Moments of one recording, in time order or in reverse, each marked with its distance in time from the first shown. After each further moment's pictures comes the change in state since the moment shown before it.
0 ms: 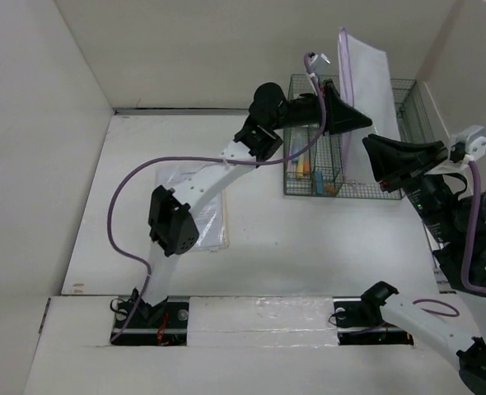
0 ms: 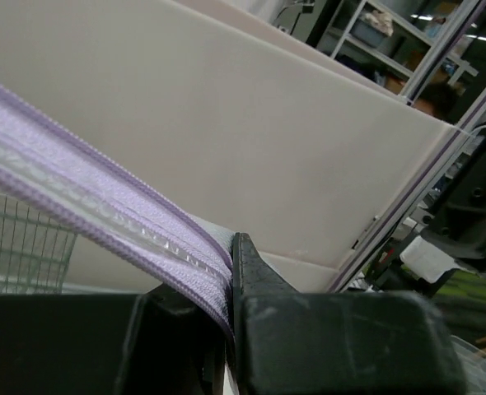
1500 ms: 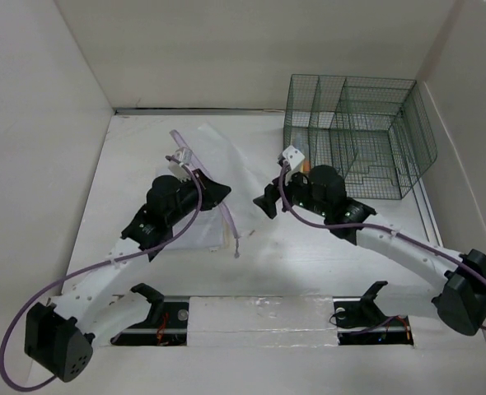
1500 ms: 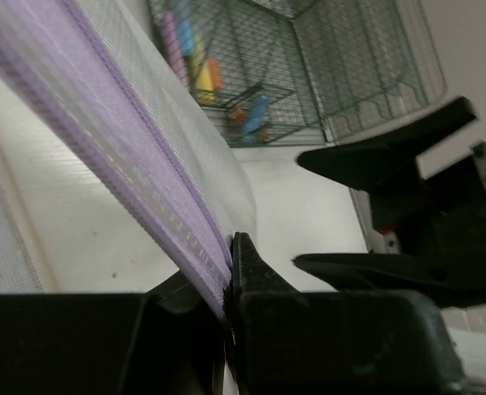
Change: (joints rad) left arm 0.295 -1.129 -1.462 -0.404 -0.649 0.045; right arm 0.167 0.506 -0.444 0.314 -0.197 0.006
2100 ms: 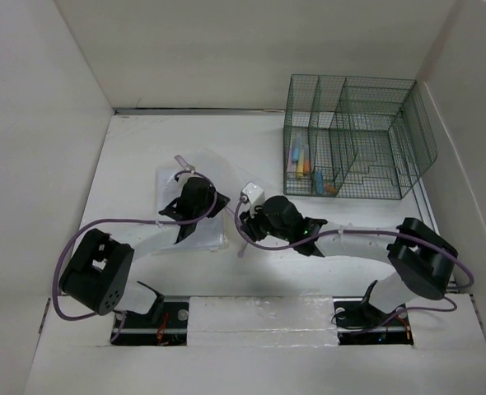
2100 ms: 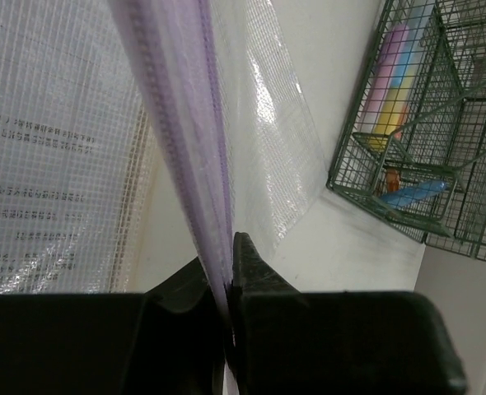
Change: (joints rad) left arm 0.000 0.459 -0.047 0.154 -0.236 -0.315; right arm 0.231 0.323 -0.073 0.174 0.193 0.005
